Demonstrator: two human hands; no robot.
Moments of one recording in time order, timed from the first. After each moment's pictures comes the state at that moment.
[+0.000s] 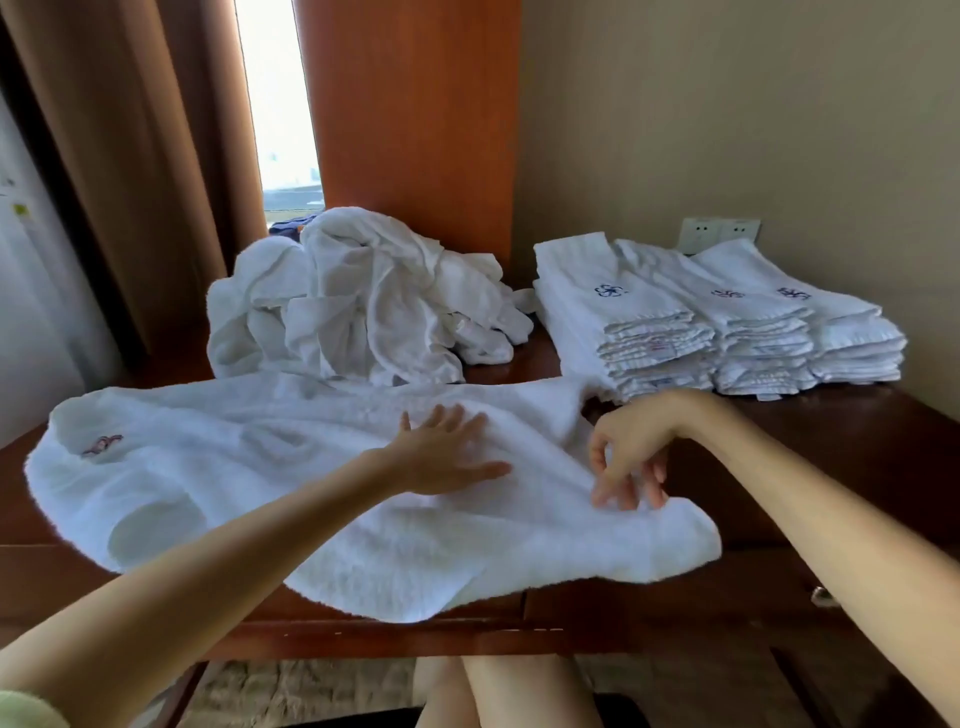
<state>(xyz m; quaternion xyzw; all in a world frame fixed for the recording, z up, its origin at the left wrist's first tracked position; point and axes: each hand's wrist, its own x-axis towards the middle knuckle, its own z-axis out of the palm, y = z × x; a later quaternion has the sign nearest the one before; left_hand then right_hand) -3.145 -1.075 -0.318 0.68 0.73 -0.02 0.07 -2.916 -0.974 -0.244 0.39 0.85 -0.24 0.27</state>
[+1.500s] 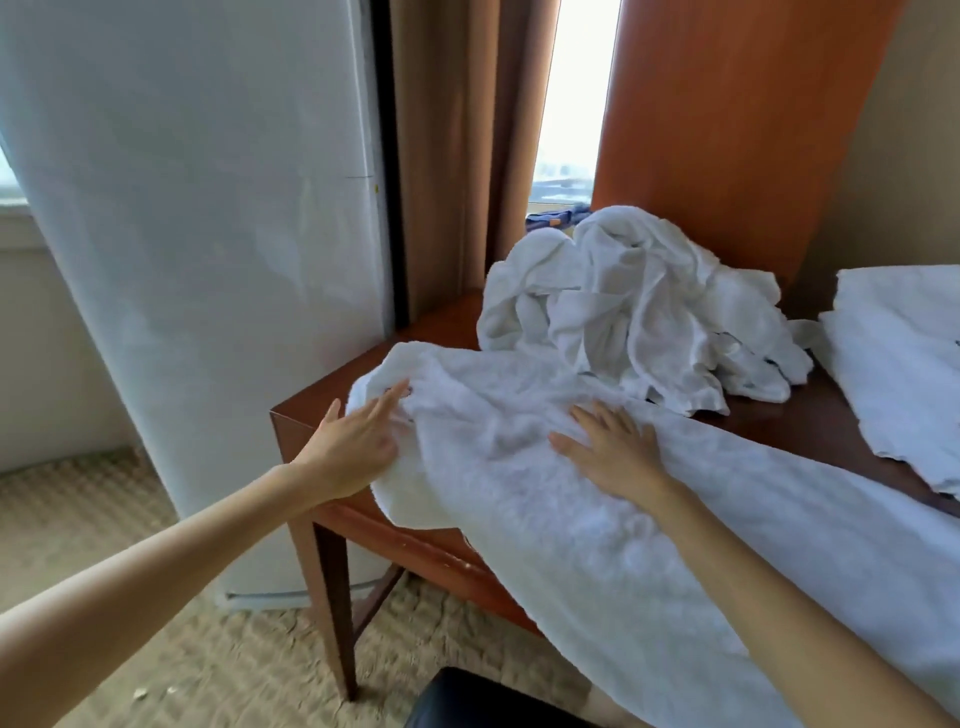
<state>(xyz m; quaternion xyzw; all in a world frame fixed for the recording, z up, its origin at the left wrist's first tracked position) -3.374 -1.320 -0.336 0.48 0.87 0.10 -0.06 -3.180 -1.057 -0.345 0.32 0.94 -0.13 -0.03</state>
